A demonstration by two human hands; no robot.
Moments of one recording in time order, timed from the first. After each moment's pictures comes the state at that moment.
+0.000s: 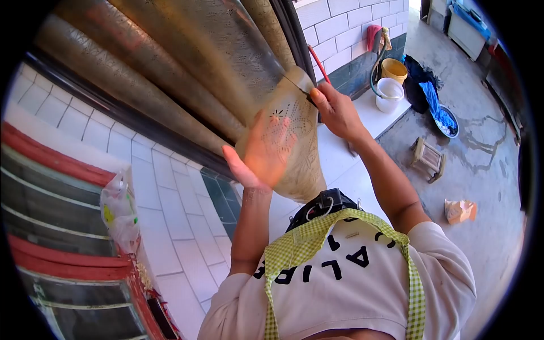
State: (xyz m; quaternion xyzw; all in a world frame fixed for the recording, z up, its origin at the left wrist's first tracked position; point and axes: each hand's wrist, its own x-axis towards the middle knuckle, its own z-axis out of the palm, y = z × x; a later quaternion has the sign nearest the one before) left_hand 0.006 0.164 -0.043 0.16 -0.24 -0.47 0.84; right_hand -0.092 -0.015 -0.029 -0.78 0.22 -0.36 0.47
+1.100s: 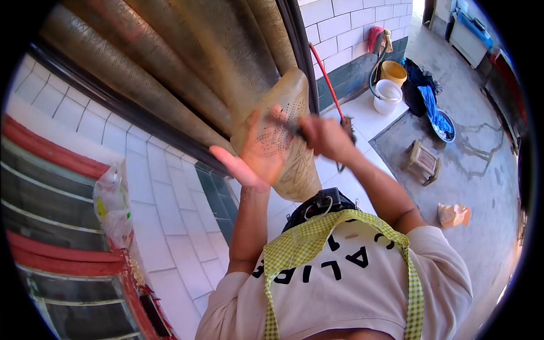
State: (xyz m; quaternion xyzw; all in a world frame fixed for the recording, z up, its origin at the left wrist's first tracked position) left_hand 0.002 0.167 -0.041 0.09 -0.23 -0.45 0.86; right_hand -0.099 0.023 -0.037 -0.83 0.17 -0.14 0.52
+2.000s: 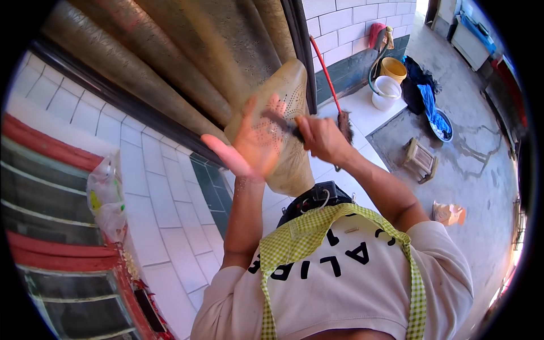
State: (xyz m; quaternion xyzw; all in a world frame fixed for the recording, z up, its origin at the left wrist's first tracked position) left_hand 0.010 0.164 -0.037 0.15 -0.24 -0.42 0.86; right_hand -0.099 0.032 -0.052 -0.88 0.10 -0.24 0.40
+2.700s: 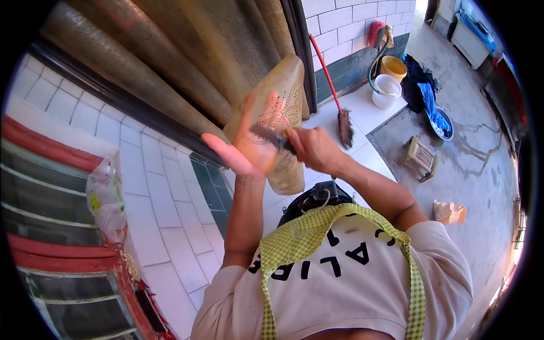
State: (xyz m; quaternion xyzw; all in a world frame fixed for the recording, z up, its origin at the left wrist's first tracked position) left_hand 0.009 0.161 -0.034 0.16 -0.28 -0.41 0.85; right_hand -0.095 0.048 -0.057 -0.91 0.05 -0.26 0.32
